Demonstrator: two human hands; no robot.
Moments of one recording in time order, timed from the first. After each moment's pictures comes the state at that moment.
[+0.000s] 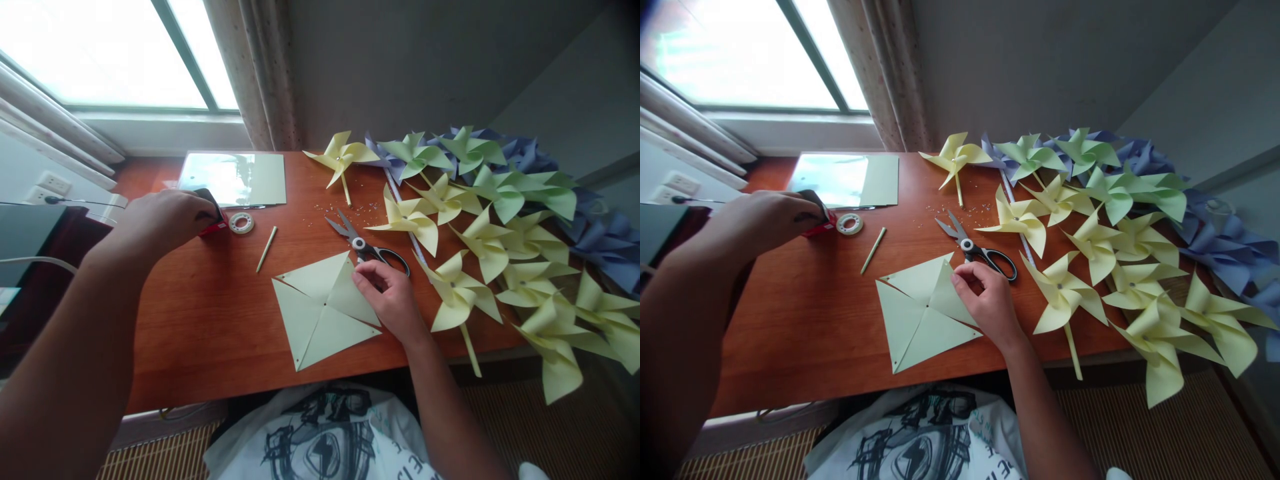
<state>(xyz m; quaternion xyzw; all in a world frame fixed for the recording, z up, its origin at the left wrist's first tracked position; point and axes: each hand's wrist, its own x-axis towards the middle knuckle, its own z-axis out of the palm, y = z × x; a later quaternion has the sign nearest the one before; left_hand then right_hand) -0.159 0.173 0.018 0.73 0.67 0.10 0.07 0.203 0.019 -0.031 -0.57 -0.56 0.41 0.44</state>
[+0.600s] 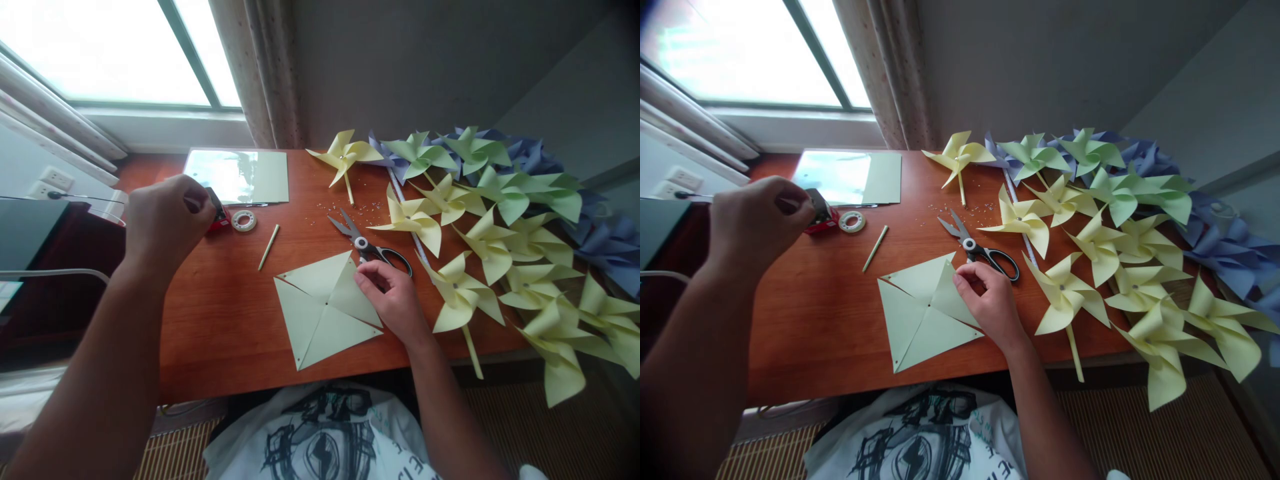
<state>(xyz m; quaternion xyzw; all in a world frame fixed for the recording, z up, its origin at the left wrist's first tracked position) -0.121 0.140 0.024 0.68 0.71 0.16 -0.09 0.203 0.019 -0.033 -0.57 -0.56 0.41 0.43</state>
